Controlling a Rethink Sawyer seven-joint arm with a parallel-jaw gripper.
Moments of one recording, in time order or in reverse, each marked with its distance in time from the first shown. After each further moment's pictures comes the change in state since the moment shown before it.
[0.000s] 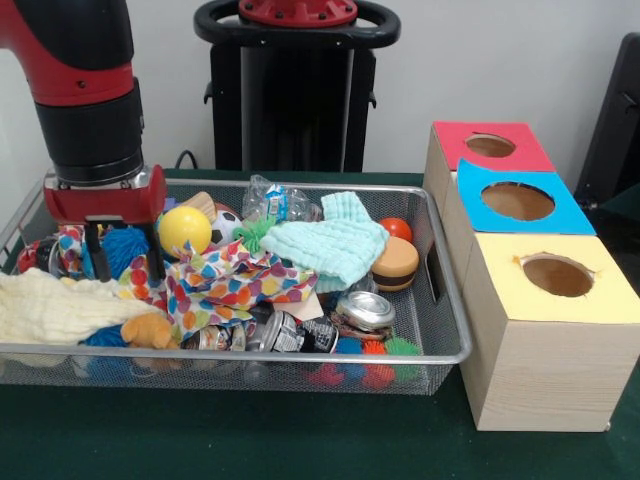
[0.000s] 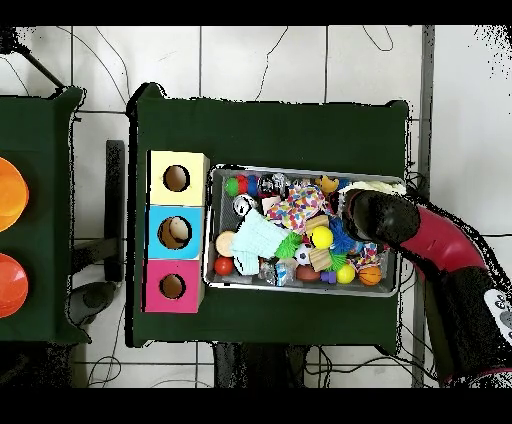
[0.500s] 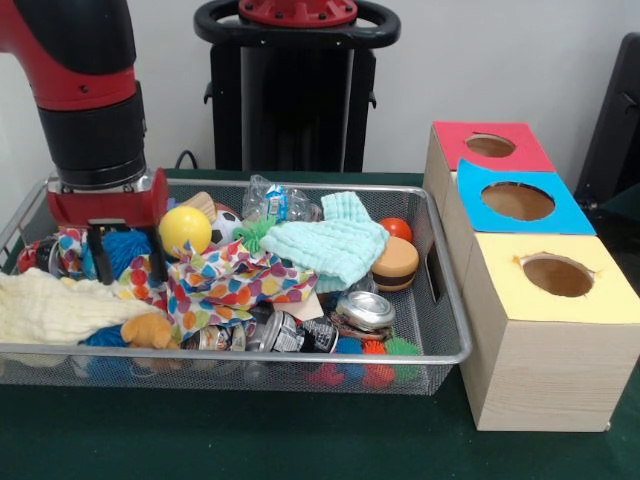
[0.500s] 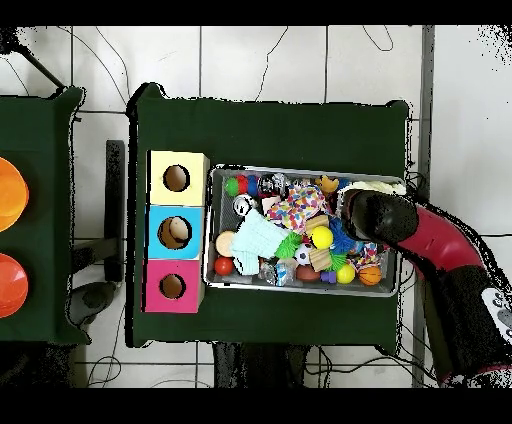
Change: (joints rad) arm 0.002 0.011 0.000 -0.005 0.000 0.000 0.000
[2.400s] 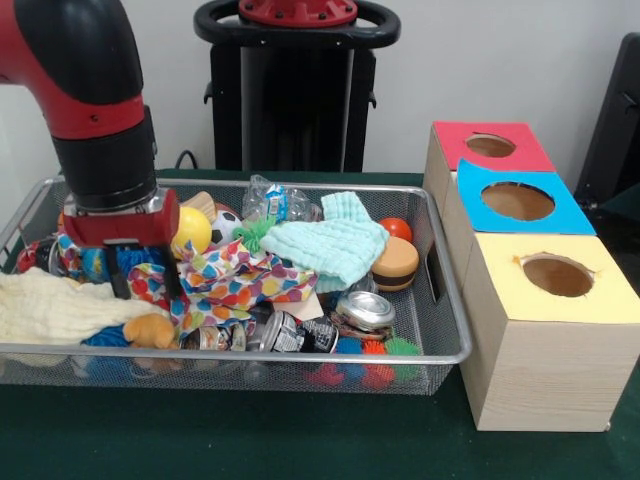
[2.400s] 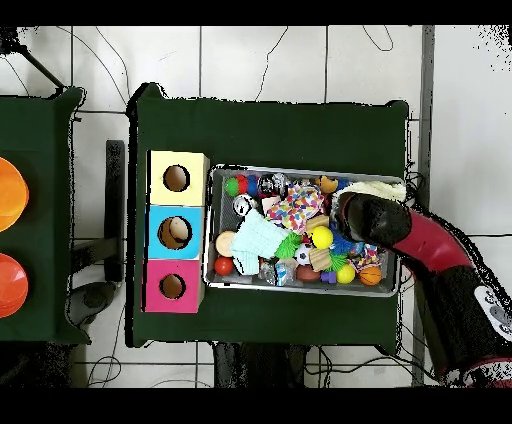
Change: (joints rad) arm -0.026 0.041 0.029 0.015 0.000 -0.036 0.000
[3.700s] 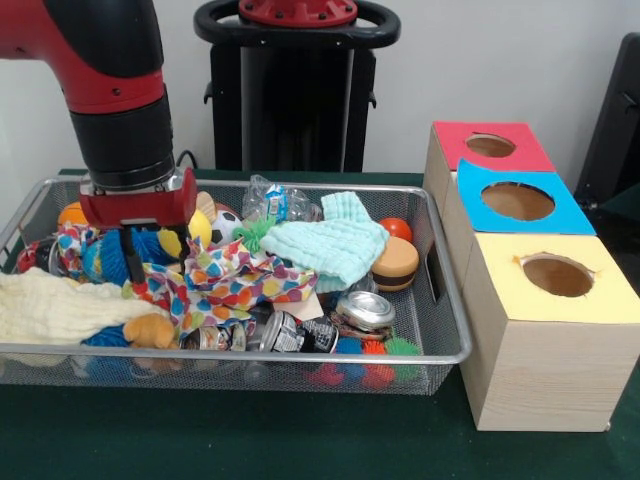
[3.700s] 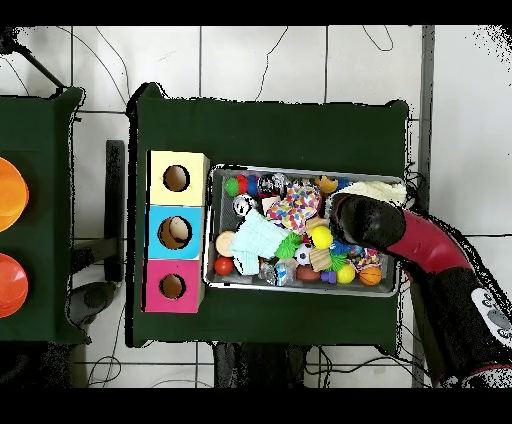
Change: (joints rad) arm 0.022 -0.048 0.000 0.046 0.000 0.000 0.000
